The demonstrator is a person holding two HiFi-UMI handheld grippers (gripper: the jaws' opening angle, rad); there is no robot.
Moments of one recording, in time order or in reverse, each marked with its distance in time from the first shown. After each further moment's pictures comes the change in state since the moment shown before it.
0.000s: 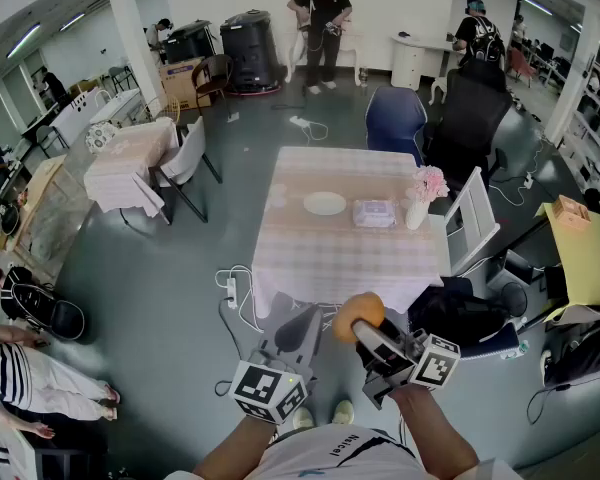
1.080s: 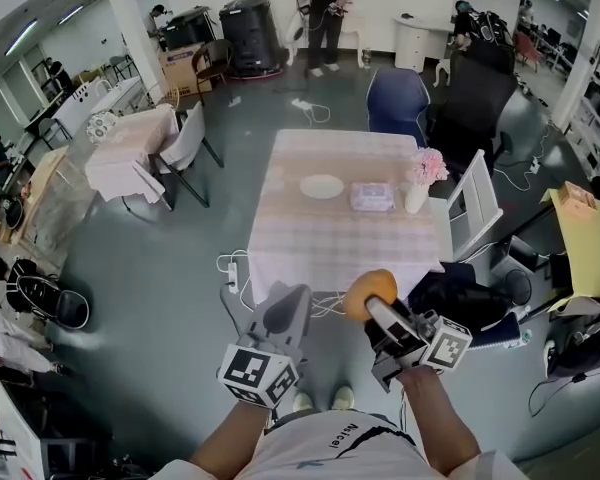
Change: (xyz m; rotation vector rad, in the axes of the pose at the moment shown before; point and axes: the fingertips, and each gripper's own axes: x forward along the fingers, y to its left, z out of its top) left arm 0.016 -0.001 -0.001 0.025 -0.003 0.055; right arm -0.027 -0.014 0.040 0.038 -0.046 0.014
